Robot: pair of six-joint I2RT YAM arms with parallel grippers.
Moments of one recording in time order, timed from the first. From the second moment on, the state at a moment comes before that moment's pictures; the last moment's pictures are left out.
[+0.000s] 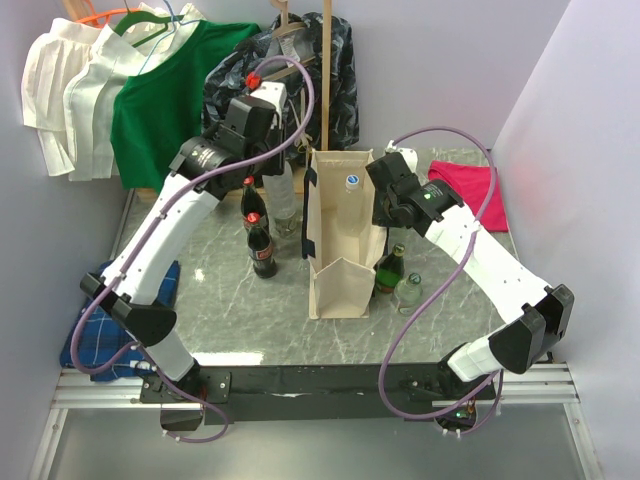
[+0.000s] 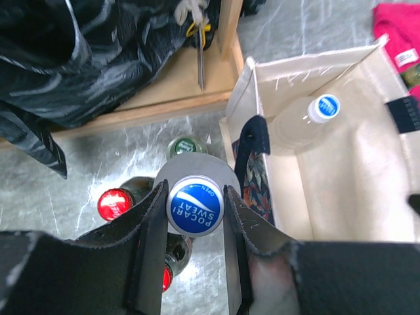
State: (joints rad) left arm -0.62 1.66 2.06 -0.97 -0.30 -0.28; right arm 0.59 1.45 1.51 -0.97 0.40 0.54
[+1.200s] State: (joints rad) left arm -0.62 1.56 2.11 -0.83 -0.16 -0.22; right arm 0.59 1.45 1.48 -0.93 0.40 0.54
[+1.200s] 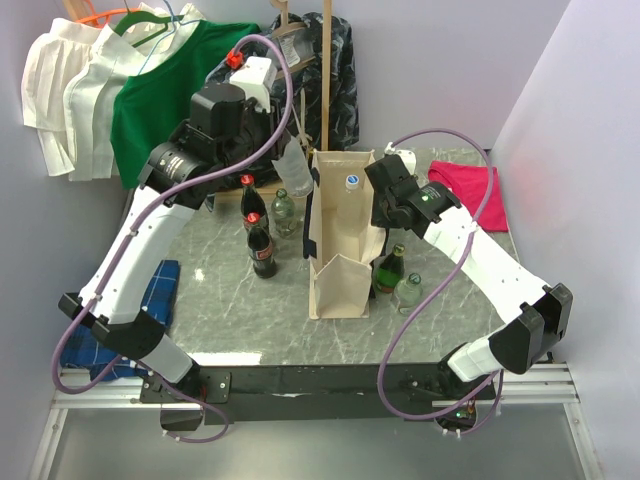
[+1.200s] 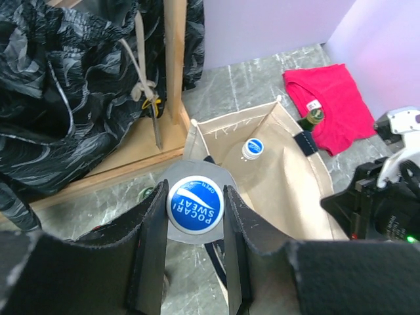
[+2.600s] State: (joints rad) left arm -0.66 1.67 2.17 -0.69 0.01 -0.24; right arm 0.59 1.45 1.48 -0.93 0.40 0.54
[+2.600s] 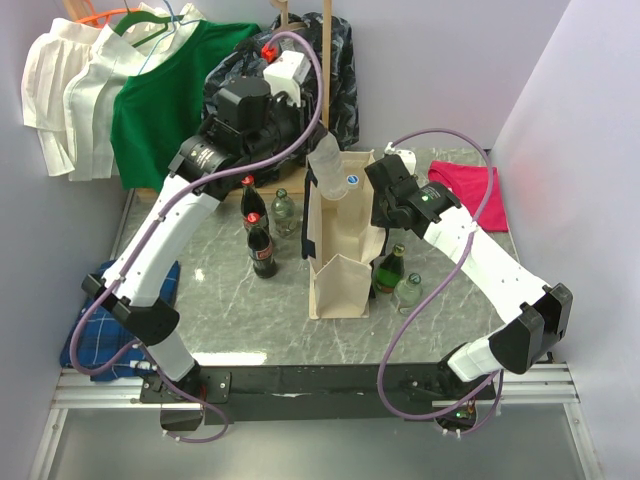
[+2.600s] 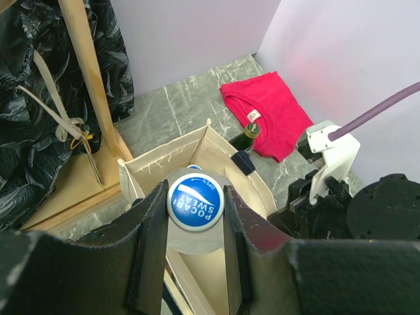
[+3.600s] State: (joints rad) left arm -0.68 1.72 1.99 -0.57 -0.16 -0.25; right arm 0.59 1.45 1.48 -0.93 0.40 0.54
